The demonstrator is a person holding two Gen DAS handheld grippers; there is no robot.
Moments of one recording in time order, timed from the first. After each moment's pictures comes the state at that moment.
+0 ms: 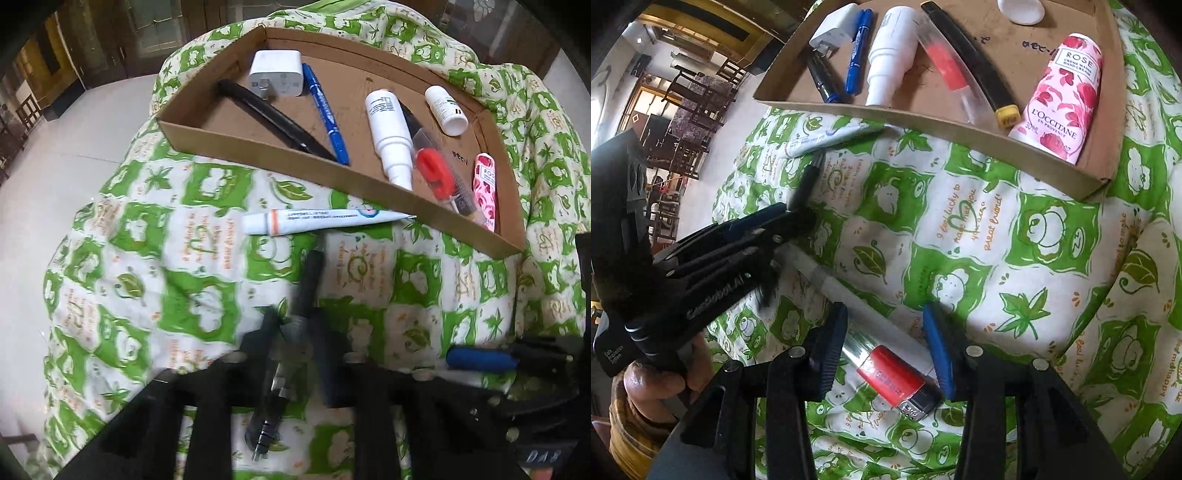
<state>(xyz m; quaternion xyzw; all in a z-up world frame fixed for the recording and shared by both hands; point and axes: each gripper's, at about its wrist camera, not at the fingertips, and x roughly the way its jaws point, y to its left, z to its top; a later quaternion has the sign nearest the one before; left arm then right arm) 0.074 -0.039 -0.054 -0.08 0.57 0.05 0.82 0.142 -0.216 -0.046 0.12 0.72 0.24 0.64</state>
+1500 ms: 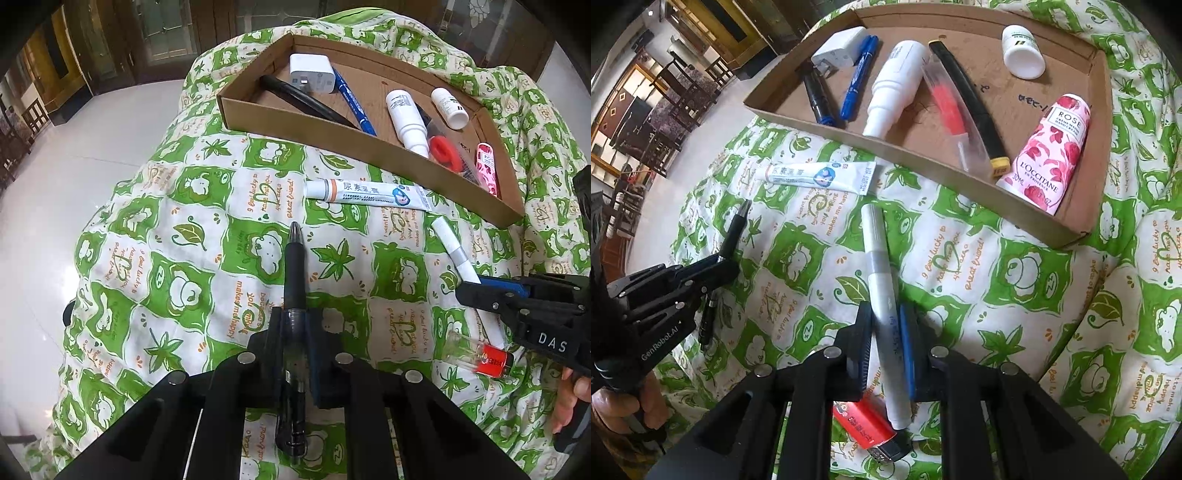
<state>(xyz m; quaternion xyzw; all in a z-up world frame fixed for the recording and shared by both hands) 0.021 -0.016 -0.053 -0.07 0.55 0.06 0.83 0.142 -0.190 -0.033 0.03 0.67 0.20 0.71</state>
